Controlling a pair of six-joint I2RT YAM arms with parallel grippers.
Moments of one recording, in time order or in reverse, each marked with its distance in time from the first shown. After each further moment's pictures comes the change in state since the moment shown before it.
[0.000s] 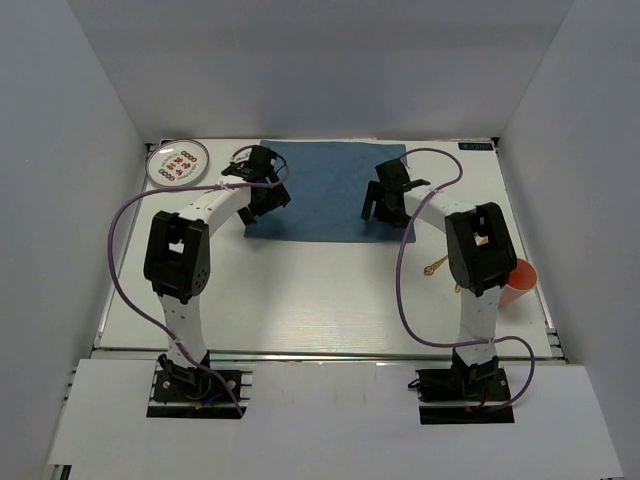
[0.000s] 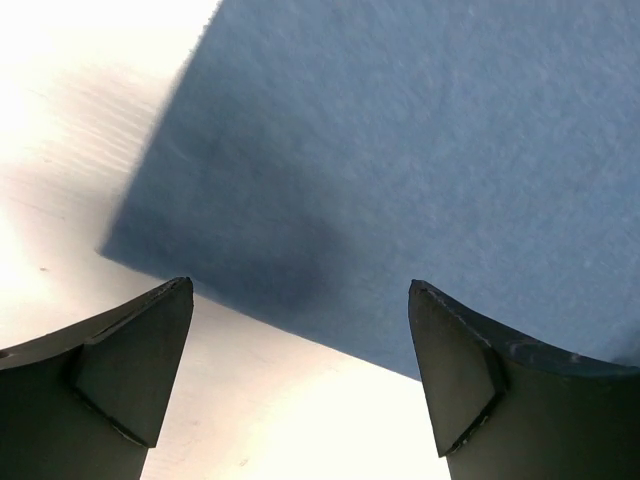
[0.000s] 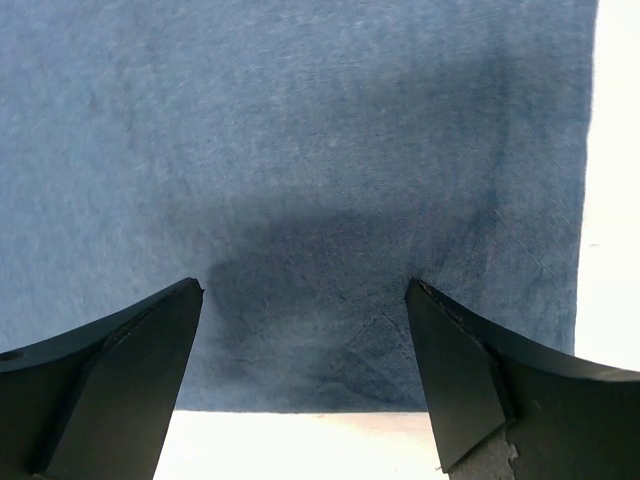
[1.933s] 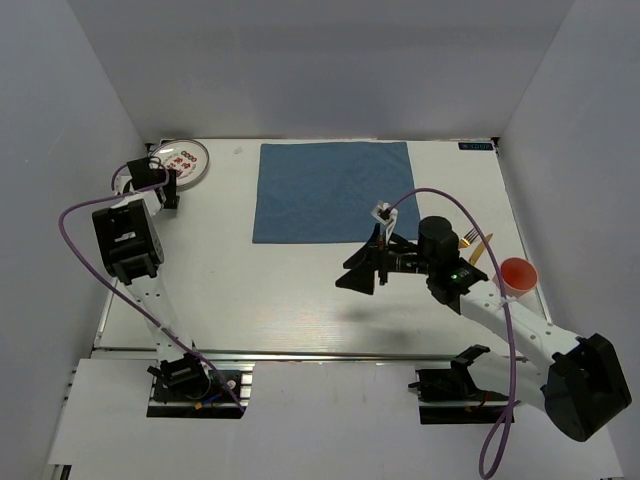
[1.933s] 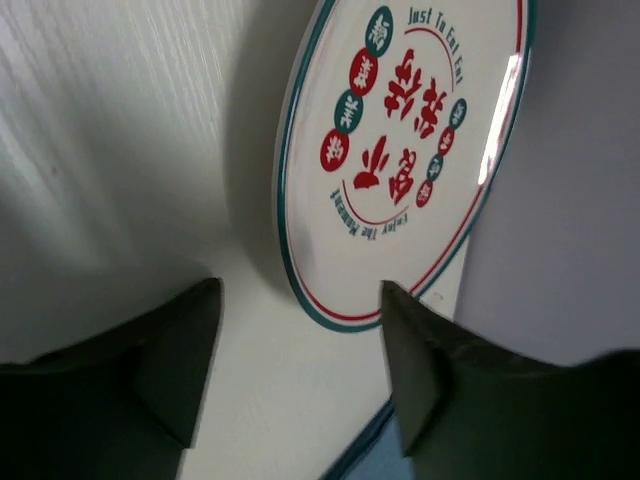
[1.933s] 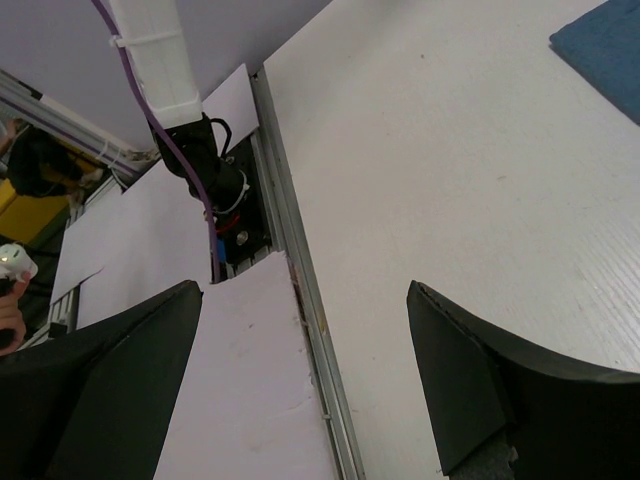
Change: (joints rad) left arm 0.664 0.225 -0.046 0.640 0.252 -0.435; right arm 0.198 -0.956 -0.803 0.659 -0.985 -0.070
